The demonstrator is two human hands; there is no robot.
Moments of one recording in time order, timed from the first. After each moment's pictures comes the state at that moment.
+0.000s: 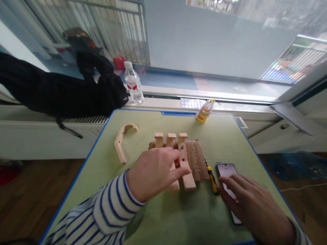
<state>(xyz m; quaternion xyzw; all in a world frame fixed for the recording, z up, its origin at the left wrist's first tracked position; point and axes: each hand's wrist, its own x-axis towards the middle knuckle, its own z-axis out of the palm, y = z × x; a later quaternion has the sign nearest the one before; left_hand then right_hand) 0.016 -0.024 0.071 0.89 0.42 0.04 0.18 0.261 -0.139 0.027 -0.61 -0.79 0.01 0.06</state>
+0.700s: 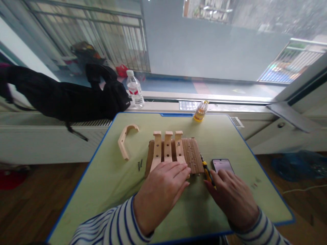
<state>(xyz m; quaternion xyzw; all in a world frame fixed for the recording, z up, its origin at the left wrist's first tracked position) 0.030 -0.088 0.044 0.92 0.32 0.19 0.13 0.242 -0.152 0.006 -0.66 -0.75 -0.08 -0.01</state>
